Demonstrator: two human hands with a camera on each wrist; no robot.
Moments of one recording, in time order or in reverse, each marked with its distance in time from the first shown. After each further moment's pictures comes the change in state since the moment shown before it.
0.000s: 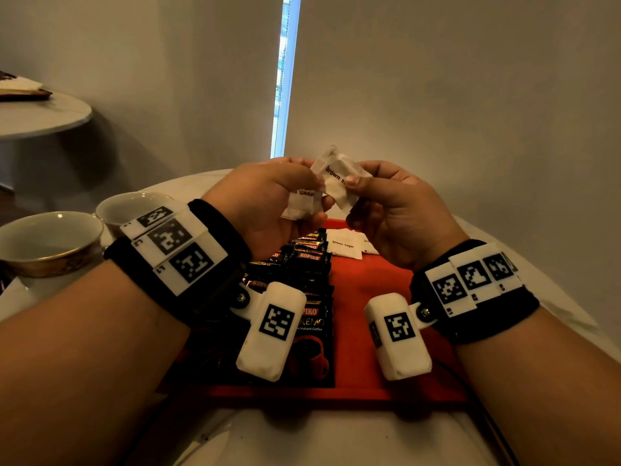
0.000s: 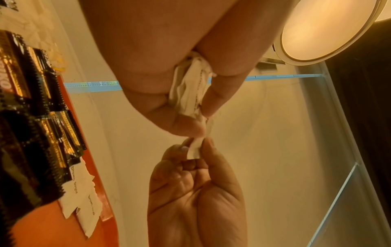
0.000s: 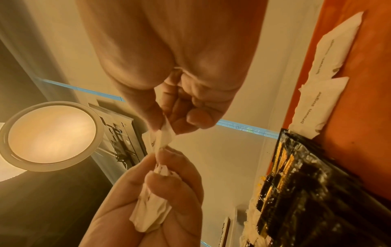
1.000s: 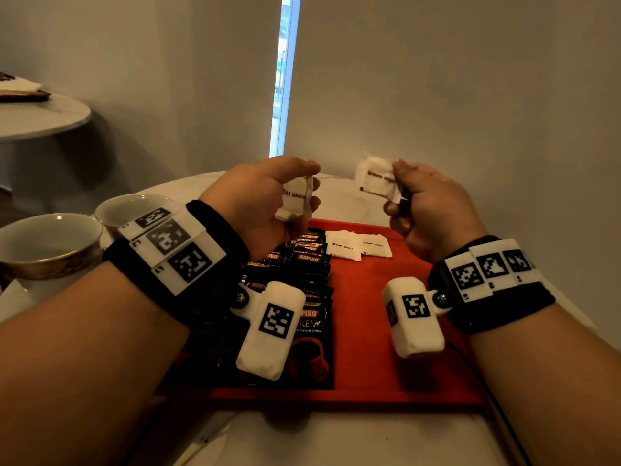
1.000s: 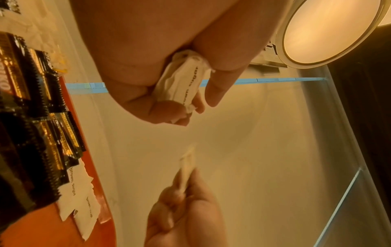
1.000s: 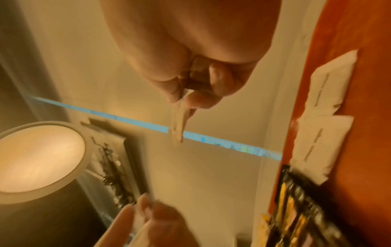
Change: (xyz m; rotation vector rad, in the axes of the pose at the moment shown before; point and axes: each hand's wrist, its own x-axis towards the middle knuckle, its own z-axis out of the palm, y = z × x) left_hand 0.006 0.001 -0.006 -0.016 0.088 -0.071; right_hand 0.020 -0.002 -0.044 -0.099 0.362 0.038
